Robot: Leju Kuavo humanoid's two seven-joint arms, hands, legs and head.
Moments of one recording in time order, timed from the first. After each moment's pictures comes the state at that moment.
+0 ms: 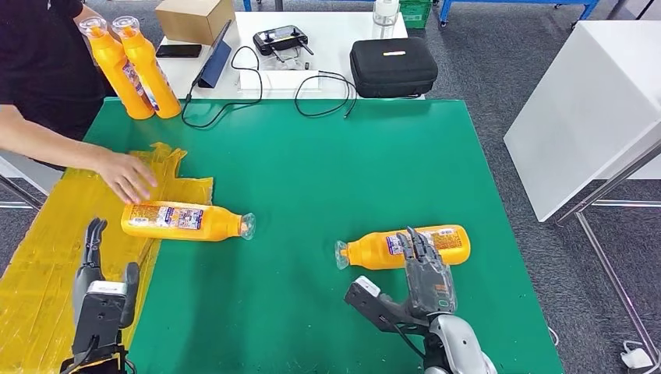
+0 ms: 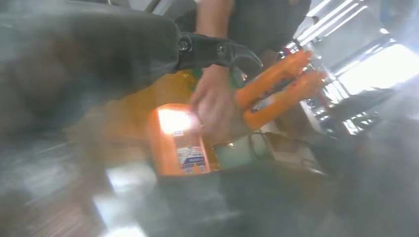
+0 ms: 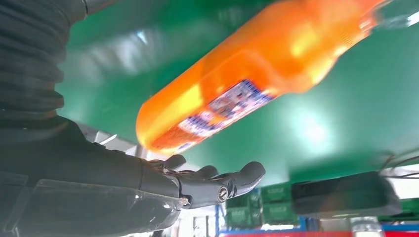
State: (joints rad) left arm 0.23 -0.18 0.18 -1.78 -0.51 0.24 -0.35; right arm 0.13 -0.10 0.39 -1.67 1.15 -0.09 0.38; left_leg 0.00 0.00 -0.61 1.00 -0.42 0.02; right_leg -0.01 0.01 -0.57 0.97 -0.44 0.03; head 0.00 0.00
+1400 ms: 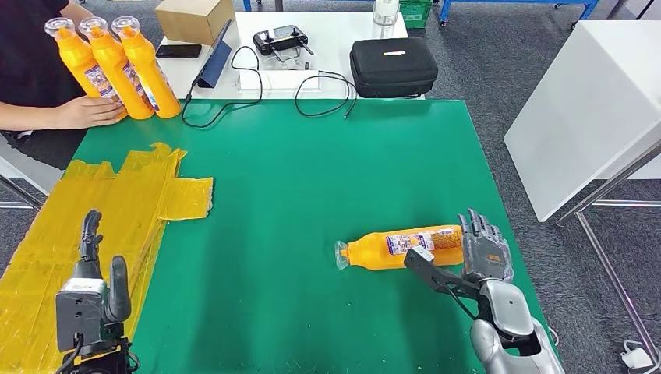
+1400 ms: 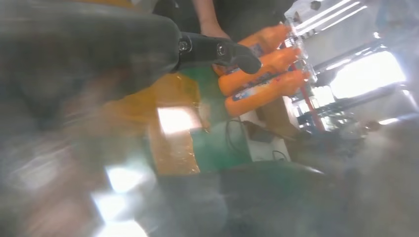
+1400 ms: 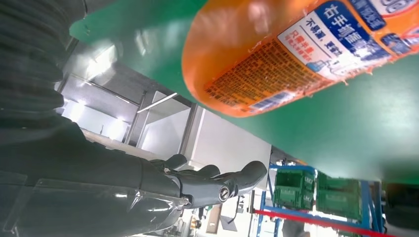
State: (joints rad) left arm 0.20 -0.19 0.16 -1.80 -0.35 0.20 -0.36; right arm -0.03 -0.19 0.15 -1.45 1.25 0.00 0.28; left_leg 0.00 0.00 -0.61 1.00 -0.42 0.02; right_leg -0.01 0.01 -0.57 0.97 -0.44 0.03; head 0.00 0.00
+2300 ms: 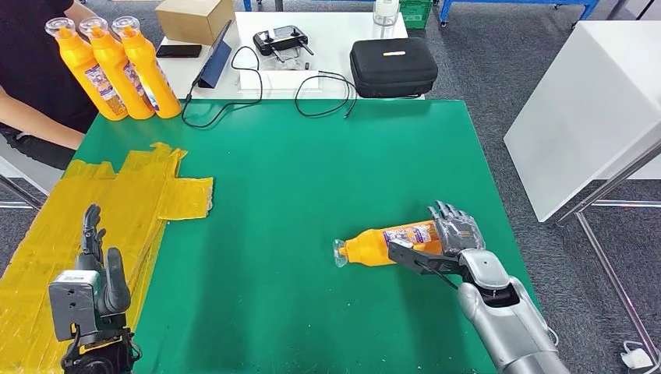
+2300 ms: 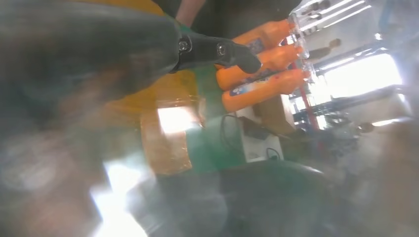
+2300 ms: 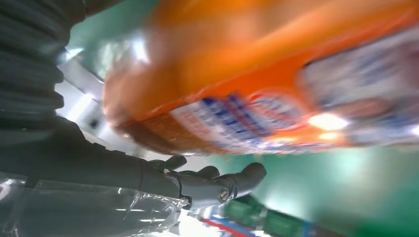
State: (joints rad) left arm 0.15 -0.16 0.16 -1.74 -0.26 0.20 -0.38; right arm -0.31 -0.22 0.33 -1.10 1.21 0.09 0.16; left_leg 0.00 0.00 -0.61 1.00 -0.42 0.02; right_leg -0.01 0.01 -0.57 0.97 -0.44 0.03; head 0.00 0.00
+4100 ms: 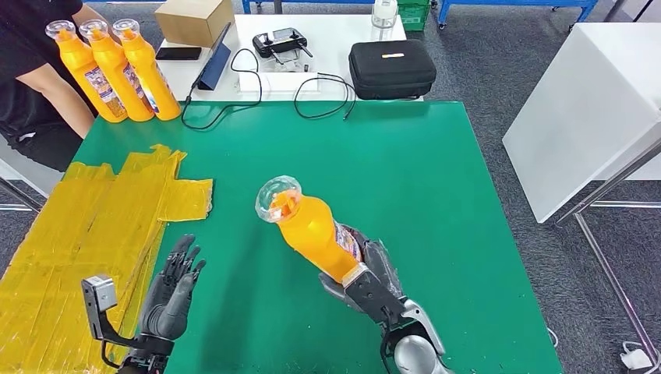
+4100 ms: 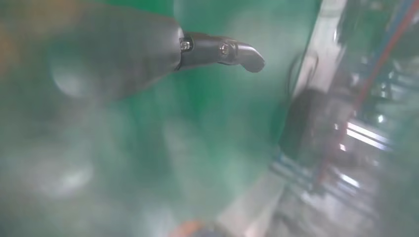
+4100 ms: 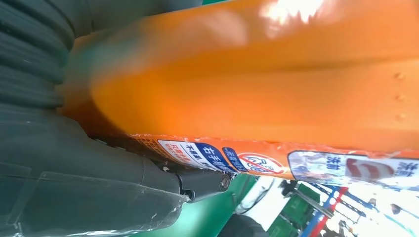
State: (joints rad) left arm 0.23 -0.13 0.01 -1.64 0.40 -0.25 -0.14; right arm -0.02 0.04 0.47 -1.44 0.35 -0.21 -0.18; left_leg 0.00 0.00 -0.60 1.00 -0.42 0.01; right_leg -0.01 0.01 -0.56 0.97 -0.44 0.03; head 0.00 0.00
